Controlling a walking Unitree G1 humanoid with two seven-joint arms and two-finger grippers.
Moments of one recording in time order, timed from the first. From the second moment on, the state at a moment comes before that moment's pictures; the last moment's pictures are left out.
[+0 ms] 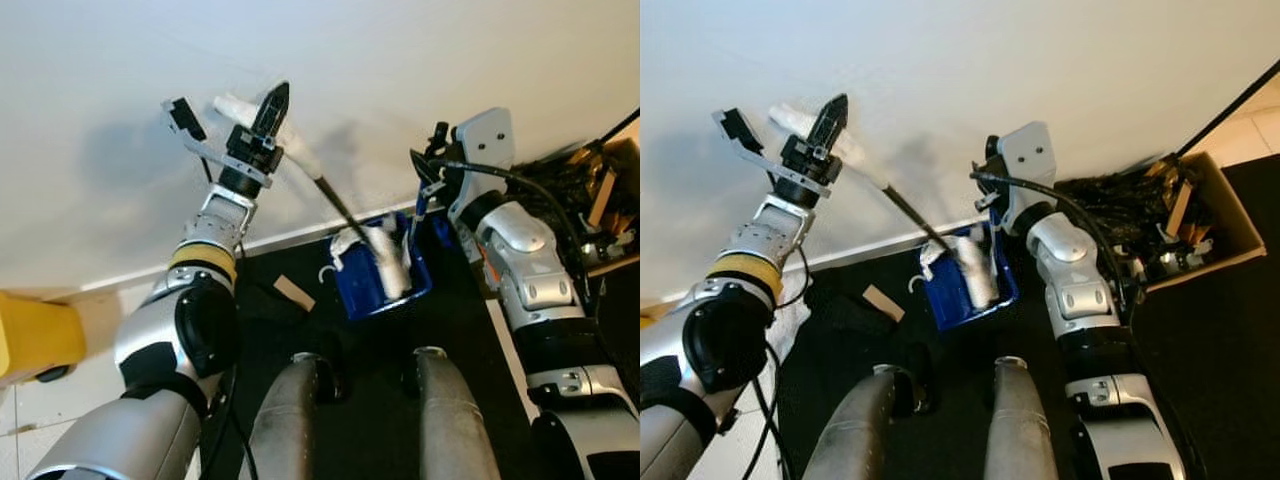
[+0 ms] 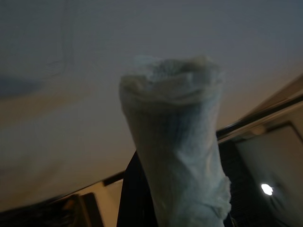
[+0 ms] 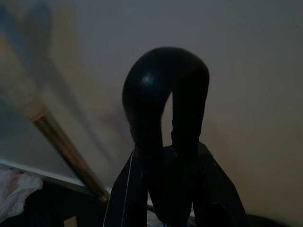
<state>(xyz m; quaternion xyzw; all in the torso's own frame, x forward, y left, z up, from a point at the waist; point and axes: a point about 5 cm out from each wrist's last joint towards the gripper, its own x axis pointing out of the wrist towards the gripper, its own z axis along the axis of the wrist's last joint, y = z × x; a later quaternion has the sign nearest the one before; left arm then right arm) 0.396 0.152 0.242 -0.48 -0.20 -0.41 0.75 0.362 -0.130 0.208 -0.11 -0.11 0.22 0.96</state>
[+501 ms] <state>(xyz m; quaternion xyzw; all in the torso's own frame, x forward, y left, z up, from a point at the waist) 0.331 0.209 0.277 -0.36 -0.22 -0.50 0.76 0.360 -0.133 0.186 -0.08 -0.11 0.21 0.97</state>
